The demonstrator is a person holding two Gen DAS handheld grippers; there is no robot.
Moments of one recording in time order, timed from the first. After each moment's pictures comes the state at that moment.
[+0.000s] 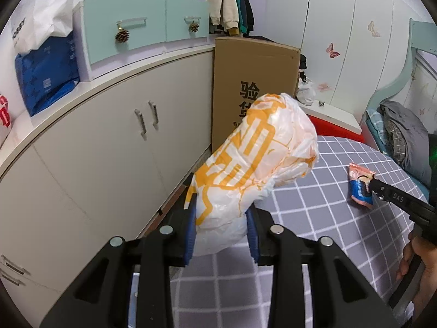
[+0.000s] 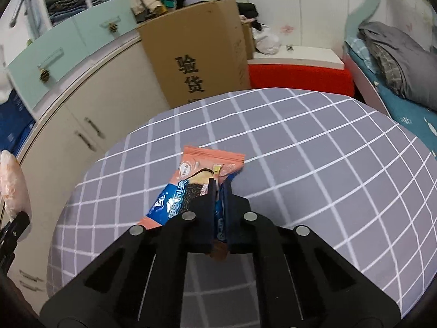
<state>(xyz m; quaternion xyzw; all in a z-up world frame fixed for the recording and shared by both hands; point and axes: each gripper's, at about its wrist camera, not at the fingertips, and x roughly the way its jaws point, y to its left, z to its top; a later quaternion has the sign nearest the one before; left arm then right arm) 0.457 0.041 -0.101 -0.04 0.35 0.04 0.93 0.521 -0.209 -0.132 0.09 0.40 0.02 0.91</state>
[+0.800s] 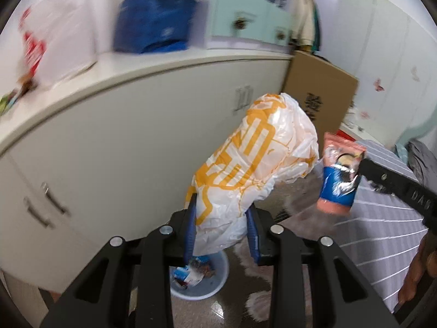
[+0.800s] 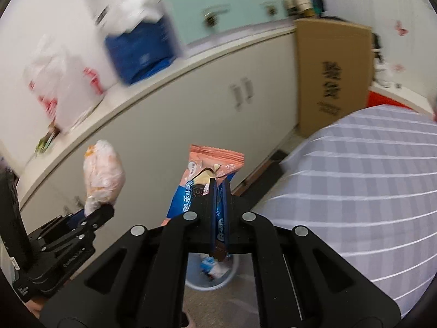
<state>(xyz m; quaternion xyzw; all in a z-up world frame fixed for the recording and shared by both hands) 0.275 0.239 -0.127 -0.14 0.35 0.15 0.92 0.376 0.088 -0.104 0.01 0.37 0.27 0.89</state>
